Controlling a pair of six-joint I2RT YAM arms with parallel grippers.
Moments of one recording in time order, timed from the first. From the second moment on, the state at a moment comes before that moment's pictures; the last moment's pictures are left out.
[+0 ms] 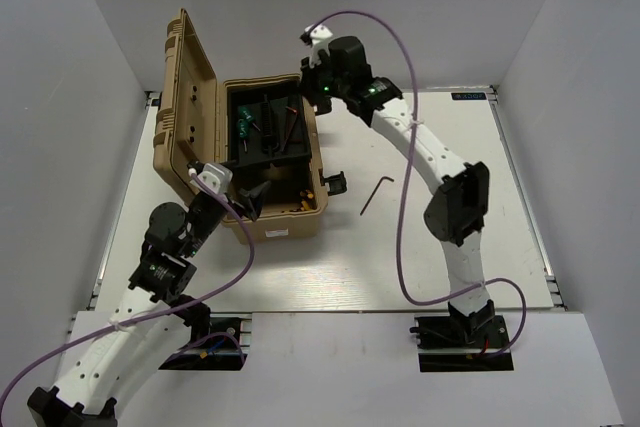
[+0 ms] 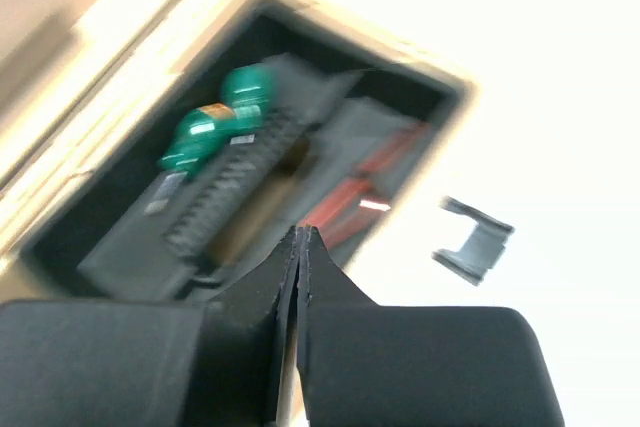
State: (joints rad) left arm -0.47 0.55 0.55 0.12 0.10 0.05; right arm 0.63 2.15 2.20 -0.43 -0.27 0.06
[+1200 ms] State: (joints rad) left arm -0.47 0.52 0.55 0.08 0.12 0.04; right arm 0.50 1.76 1.28 -0.66 0.07 0.54
